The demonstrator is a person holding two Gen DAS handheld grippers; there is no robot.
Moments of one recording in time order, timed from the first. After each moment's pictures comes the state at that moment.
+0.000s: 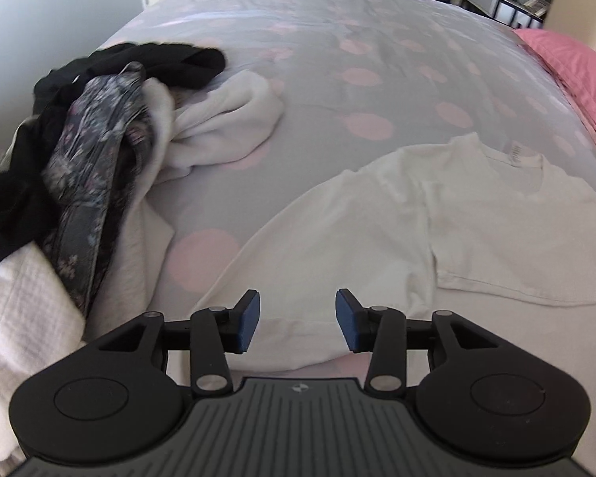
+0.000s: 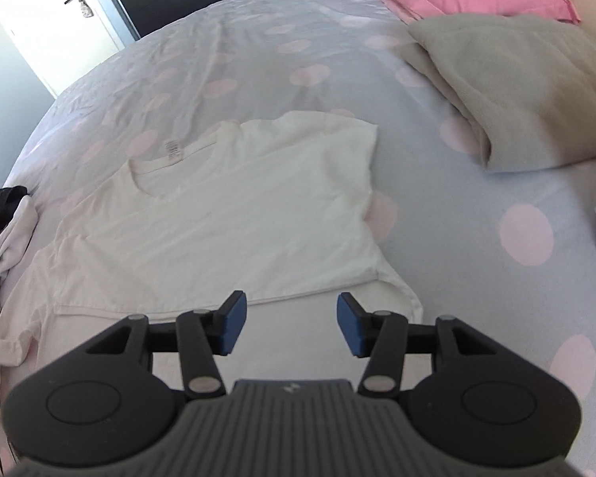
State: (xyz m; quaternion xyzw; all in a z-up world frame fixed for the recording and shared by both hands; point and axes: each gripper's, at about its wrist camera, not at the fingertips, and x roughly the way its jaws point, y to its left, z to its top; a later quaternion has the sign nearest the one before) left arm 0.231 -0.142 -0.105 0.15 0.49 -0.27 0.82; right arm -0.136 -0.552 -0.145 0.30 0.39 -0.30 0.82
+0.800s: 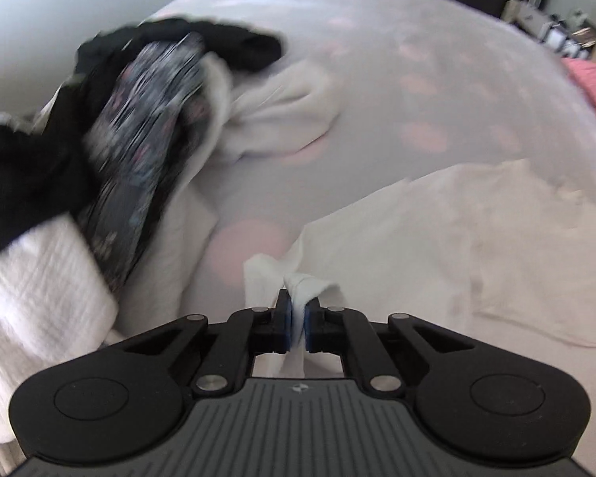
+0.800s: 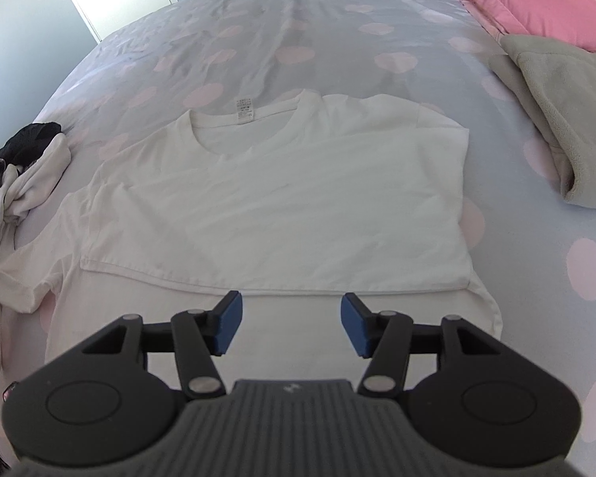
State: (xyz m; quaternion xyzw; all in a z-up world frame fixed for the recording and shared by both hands) left arm 0.237 -0.134 -0.091 0.11 0.49 -0.25 0.83; right arm -0.077 -0.516 -0.151 0.25 0.44 -0.23 0.83
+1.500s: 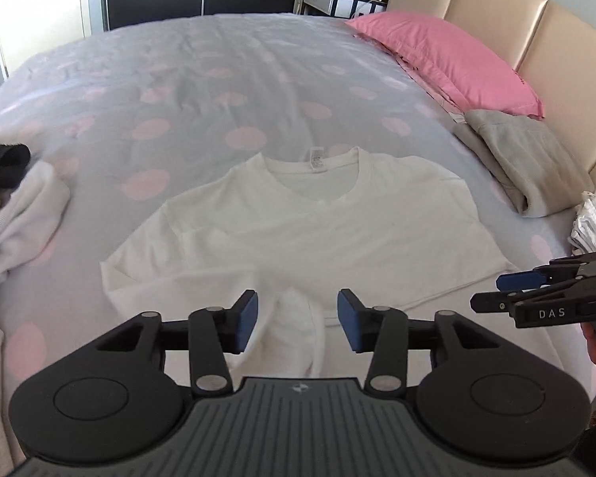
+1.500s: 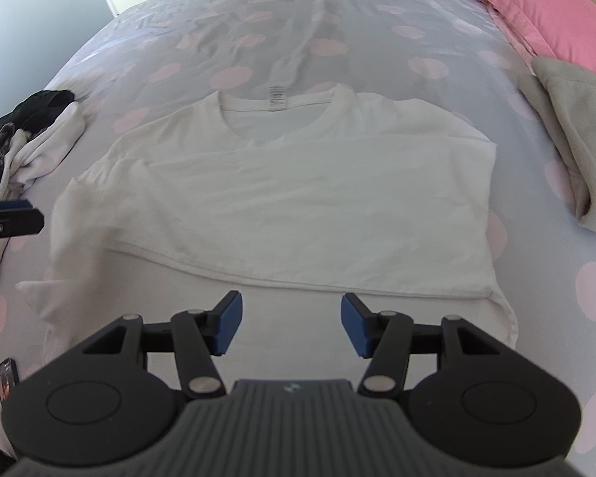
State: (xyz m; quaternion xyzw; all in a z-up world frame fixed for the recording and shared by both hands) left arm 0.125 -0.264 -0.074 0.18 0.42 -0.47 0.76; right arm -0.053 -0.486 -0.145 0.21 0.47 -0.21 0.83
